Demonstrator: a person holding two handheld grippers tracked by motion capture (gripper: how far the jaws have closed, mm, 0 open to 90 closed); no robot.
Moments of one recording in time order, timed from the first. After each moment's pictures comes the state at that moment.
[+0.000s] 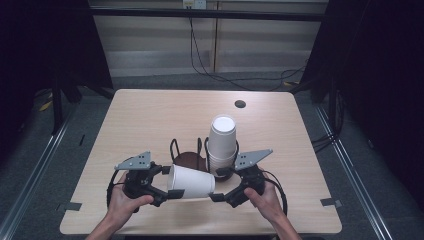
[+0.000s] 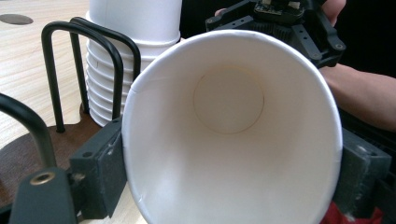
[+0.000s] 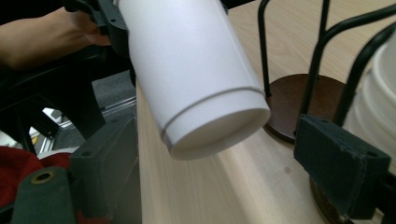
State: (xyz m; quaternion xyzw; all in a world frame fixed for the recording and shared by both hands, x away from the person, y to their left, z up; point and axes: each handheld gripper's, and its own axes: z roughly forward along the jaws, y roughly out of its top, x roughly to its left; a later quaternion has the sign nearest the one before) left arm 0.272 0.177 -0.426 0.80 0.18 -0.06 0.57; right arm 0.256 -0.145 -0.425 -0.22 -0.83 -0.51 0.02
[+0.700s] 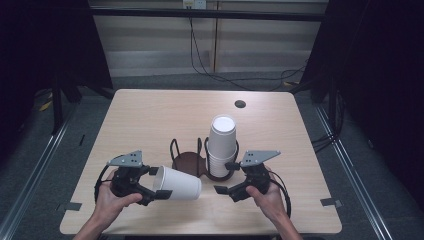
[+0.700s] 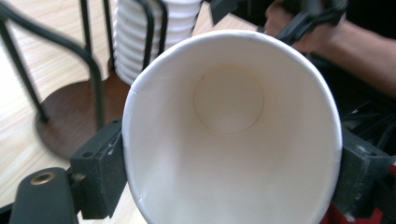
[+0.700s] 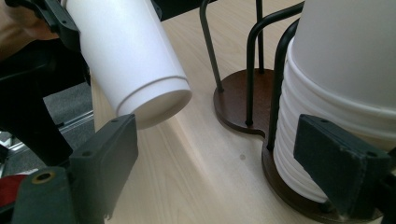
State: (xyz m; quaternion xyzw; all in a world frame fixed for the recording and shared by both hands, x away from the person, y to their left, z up) left arm 0.276 0.206 -0.418 0.84 0.20 -0.06 0.49; right arm 0.255 -0.157 -0.427 -0.28 -0.82 -0.51 -0.04
